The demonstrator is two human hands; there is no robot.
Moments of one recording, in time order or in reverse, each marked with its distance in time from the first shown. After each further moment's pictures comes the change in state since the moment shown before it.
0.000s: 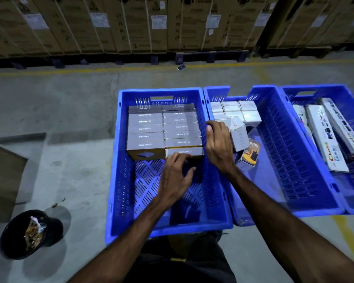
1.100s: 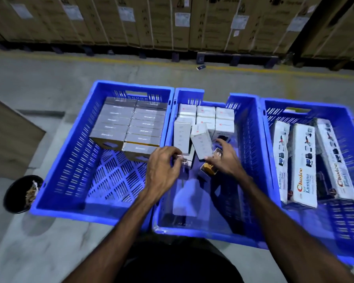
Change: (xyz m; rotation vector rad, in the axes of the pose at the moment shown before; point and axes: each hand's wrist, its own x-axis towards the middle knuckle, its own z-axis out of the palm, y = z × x) left_hand 0.044 0.133 0.106 0.183 0.205 -0.193; right_hand 0.044 0.211 -0.116 -0.043 -0.664 0.253
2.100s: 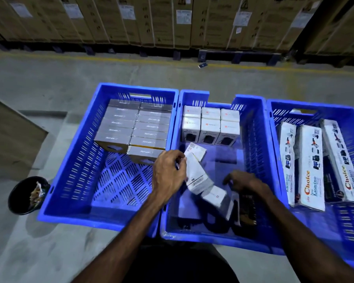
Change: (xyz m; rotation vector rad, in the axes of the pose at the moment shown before) left_hand 0.005 -0.003 0.004 0.005 0.018 -0.096; right_hand -0.008 0.042 -0.006 -0.643 -0.535 0.009
